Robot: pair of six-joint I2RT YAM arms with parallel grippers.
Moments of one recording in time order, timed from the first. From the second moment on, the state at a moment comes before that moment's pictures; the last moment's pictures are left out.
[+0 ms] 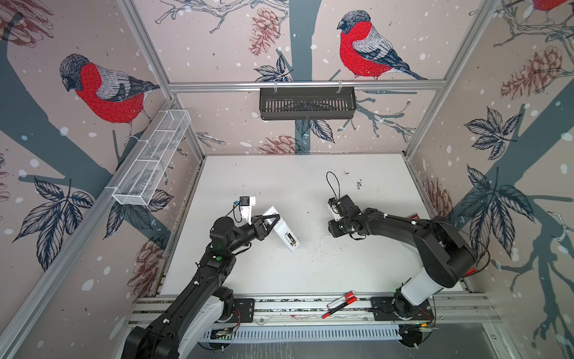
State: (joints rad) left arm -0.27 0.80 0.30 0.40 0.70 -0.75; right arm 0.62 1.64 0.85 -0.32 -0.04 0.21
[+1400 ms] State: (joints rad) left arm -0.25 0.79 0.29 0.40 0.71 -0.76; right arm 0.62 1.71 0.90 -0.30 -0.05 0.16
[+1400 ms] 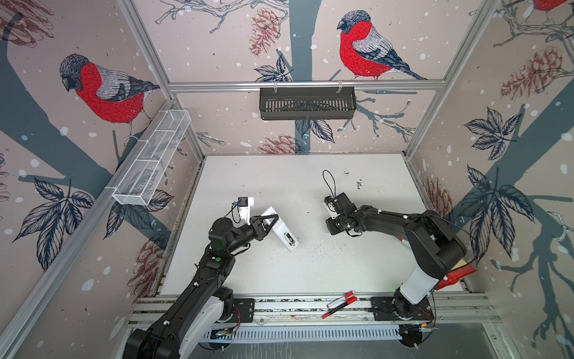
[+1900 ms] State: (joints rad) left arm -0.25 0.79 0.28 0.40 0.71 -0.76; right arm 0.65 1.61 0.86 -0.26 -0.14 0.13
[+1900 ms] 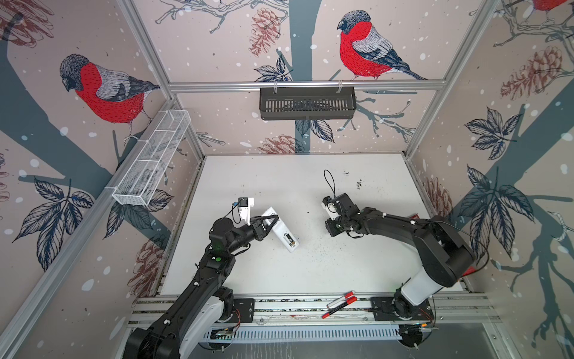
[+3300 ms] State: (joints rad) left arm -0.22 0.83 0.23 0.62 0.74 -1.05; right arm 1.01 1.36 0.72 0.33 -0.37 0.10
